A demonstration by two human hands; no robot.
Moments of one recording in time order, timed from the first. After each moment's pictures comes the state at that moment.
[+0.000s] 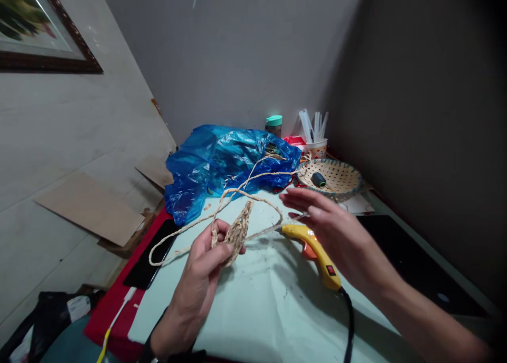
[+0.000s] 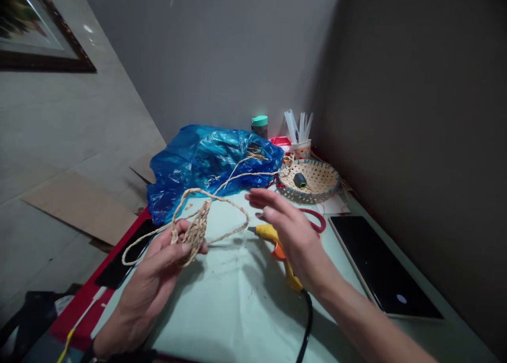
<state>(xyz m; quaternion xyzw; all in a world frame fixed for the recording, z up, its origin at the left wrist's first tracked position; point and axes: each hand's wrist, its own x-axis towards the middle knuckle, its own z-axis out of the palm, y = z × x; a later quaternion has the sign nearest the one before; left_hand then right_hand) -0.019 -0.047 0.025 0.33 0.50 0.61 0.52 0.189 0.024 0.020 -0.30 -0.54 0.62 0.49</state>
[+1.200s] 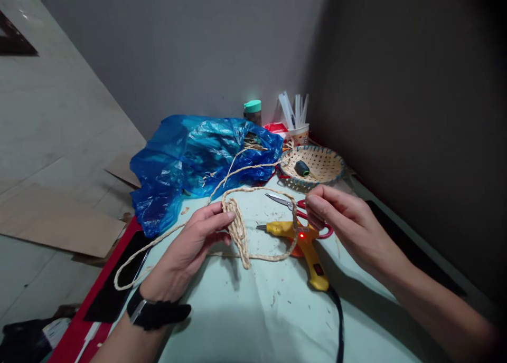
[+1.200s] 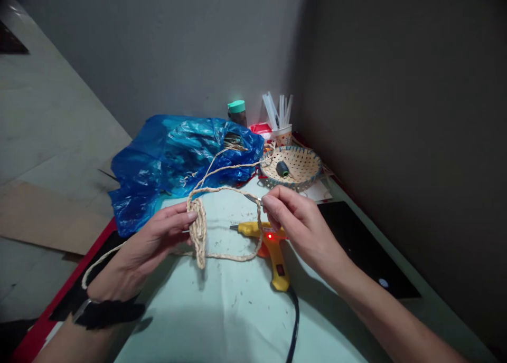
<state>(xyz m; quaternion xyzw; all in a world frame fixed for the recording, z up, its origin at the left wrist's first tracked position) -0.026 0.030 0.030 0.43 0.49 0.42 0.63 0.227 0.050 0.007 -0.41 -0.62 0.48 0.46</state>
